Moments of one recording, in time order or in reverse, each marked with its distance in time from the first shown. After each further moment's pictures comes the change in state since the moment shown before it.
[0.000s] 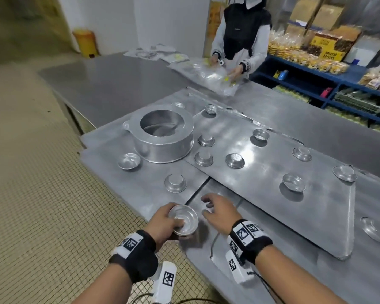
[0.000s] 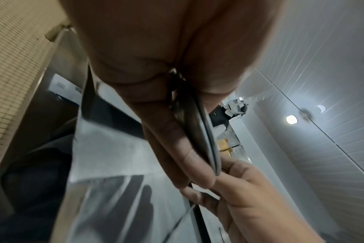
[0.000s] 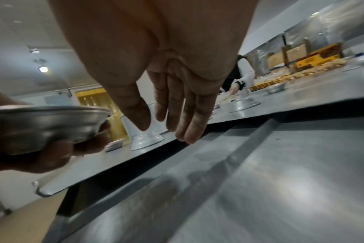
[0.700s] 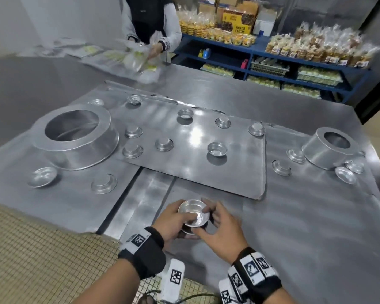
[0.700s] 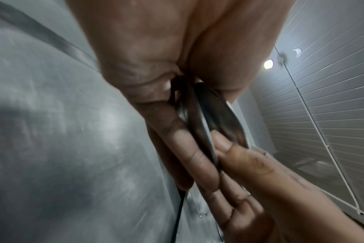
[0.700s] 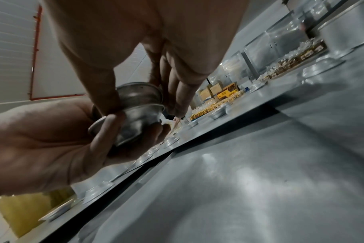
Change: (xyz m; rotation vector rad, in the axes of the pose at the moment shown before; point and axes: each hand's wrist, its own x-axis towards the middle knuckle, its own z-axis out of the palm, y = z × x) left_hand -0.022 -0.016 0.180 0.139 -0.378 -0.080; right_hand -0.188 0.070 -0.037 0.496 0.484 0.175
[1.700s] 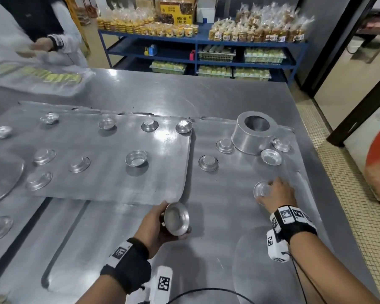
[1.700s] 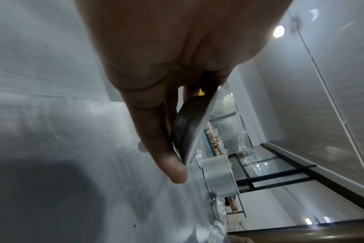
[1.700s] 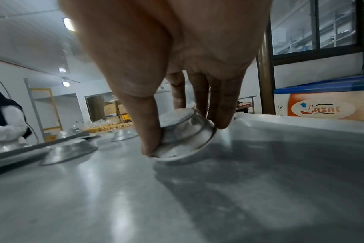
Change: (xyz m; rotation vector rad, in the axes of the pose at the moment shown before) left_hand 0.079 -0.008 0.209 -0.202 -0.035 -0.141; right_hand 0.032 0.190 -0.368 -0.711 0.438 0.636
